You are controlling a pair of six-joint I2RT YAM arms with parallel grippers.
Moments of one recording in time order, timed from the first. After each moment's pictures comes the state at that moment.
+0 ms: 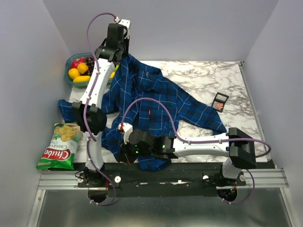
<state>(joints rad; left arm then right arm) -0.24 2.07 2.34 -0.72 -0.12 -0.01 1.39 1.71 1.23 -0.03 -0.05 0.62</state>
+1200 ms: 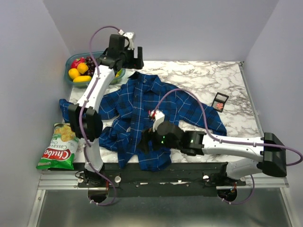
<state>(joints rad) -0.28 2.01 2.06 -0.64 0.20 -0.14 1.30 1.35 0.94 -0.10 0.15 0.64</state>
